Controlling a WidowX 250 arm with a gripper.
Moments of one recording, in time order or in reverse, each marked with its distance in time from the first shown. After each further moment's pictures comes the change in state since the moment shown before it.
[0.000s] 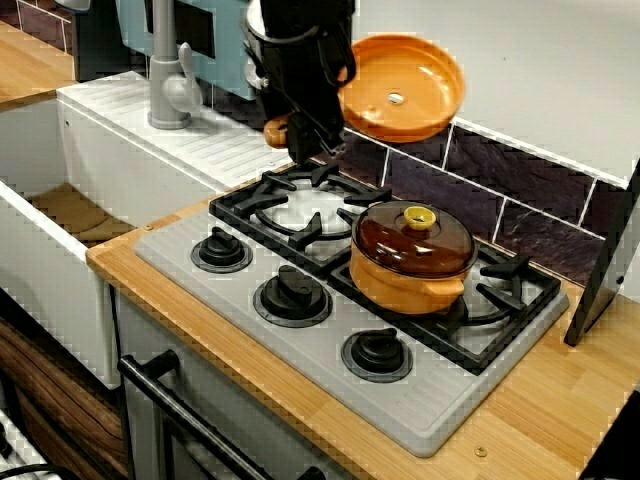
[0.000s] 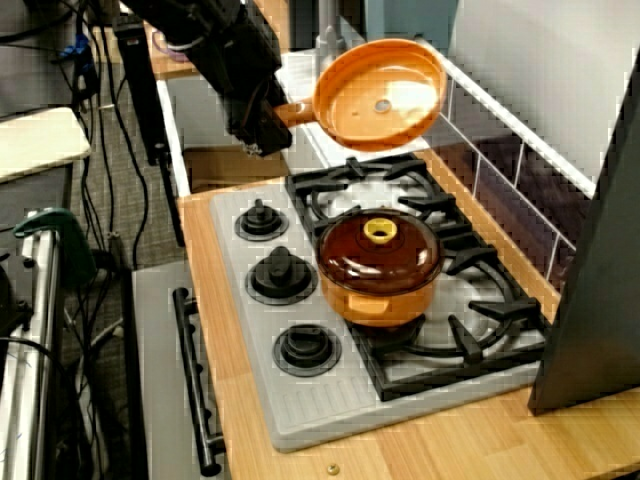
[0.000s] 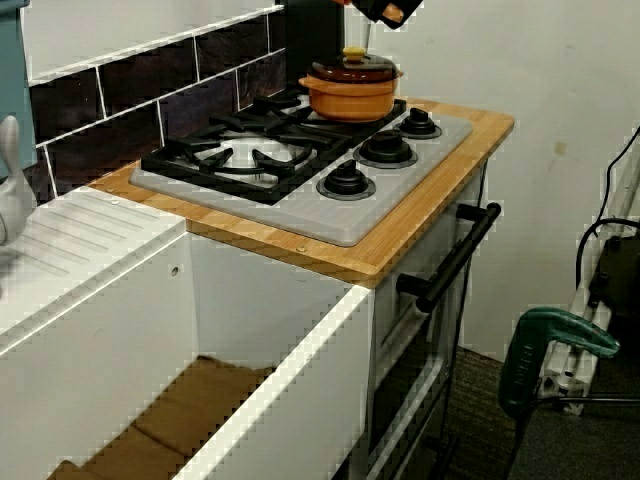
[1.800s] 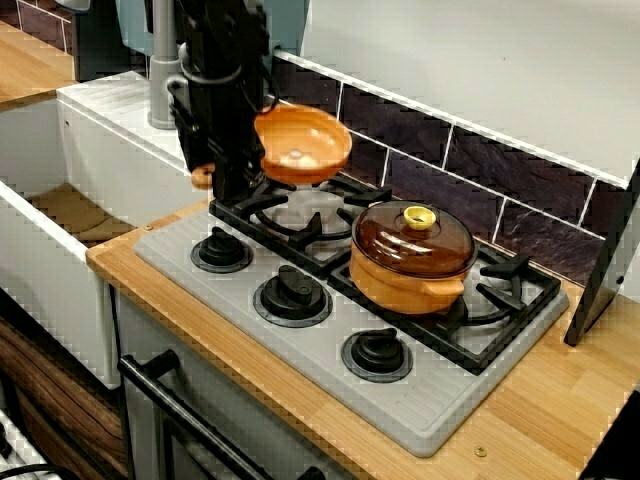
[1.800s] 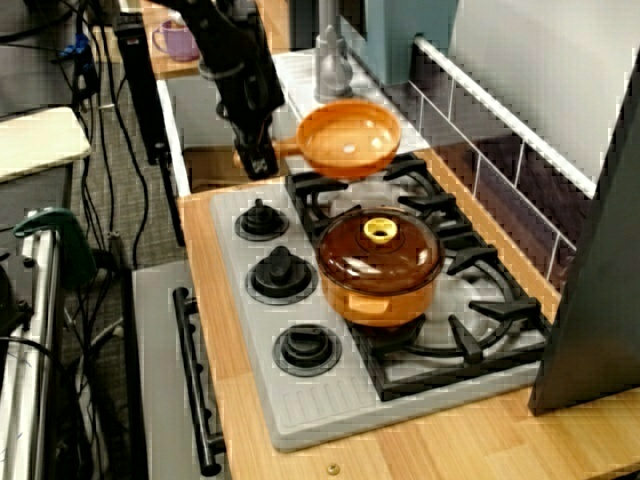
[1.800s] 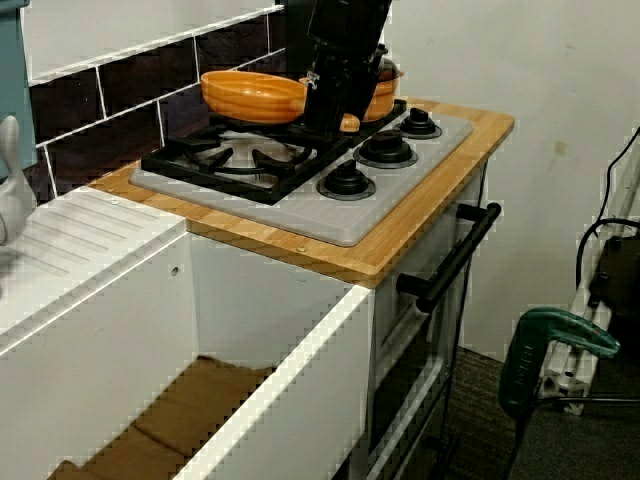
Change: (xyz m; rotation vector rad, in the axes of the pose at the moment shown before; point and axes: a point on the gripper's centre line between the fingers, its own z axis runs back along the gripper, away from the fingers) arm -0.049 0.047 -0.079 -0.098 0.238 0.168
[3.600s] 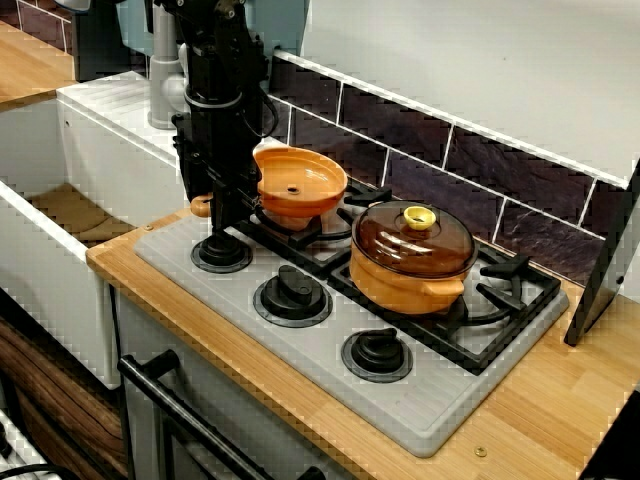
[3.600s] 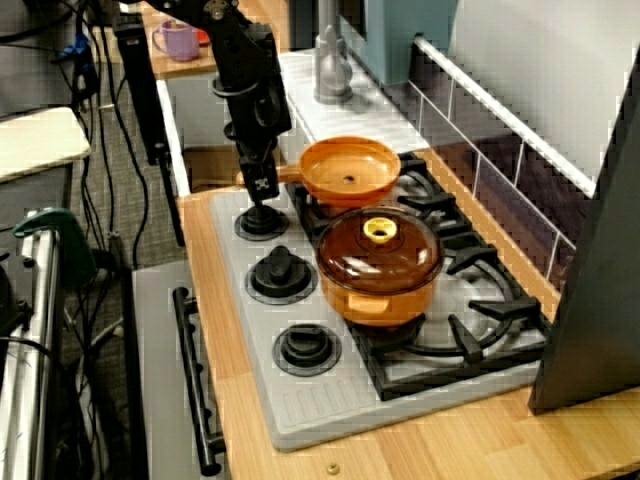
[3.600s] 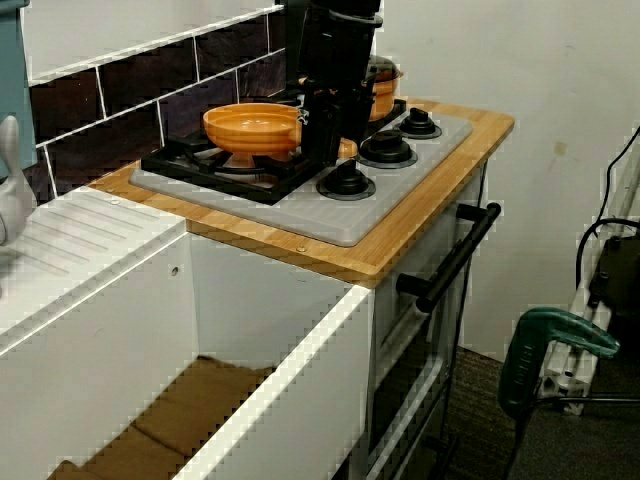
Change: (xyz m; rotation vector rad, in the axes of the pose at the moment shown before) arm -0.005 -0.003 -0.021 -0.095 0.082 -0.023
